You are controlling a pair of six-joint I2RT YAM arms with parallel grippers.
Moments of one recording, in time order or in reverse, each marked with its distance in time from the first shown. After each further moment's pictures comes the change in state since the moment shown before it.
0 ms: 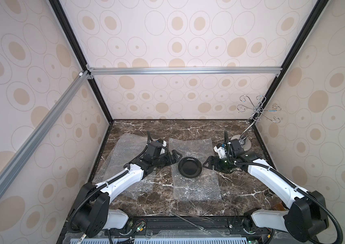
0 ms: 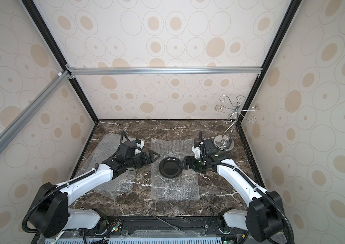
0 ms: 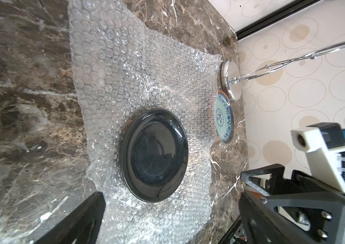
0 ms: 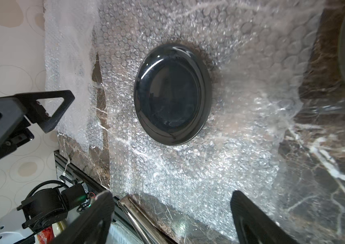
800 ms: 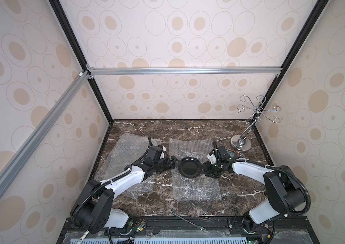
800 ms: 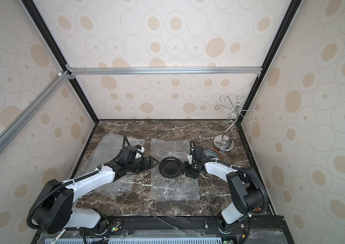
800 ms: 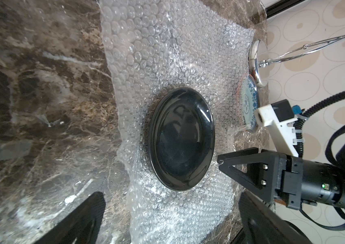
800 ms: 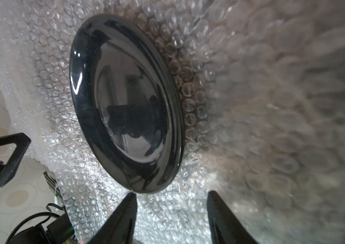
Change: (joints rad) left arm 0.006 0.031 -0.077 0.000 0.002 0.034; right arm 0.047 0.305 -0.096 0.325 -0.003 0.148
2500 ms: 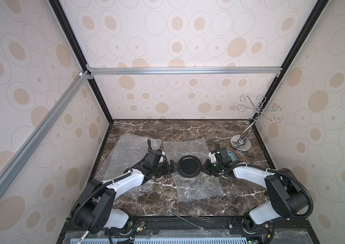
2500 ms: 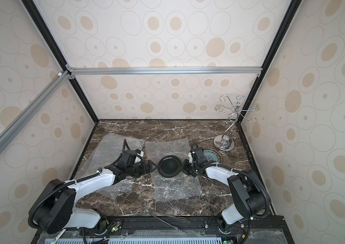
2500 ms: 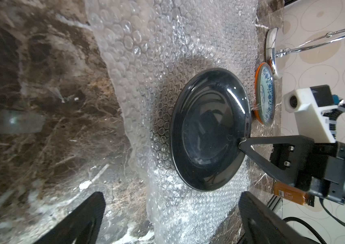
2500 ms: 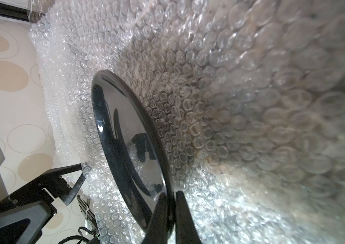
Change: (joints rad) left arm 0.002 0.000 -0.080 0.040 0.006 -0.001; right arm 0.005 -0.077 -0.099 0.244 0.023 0.211
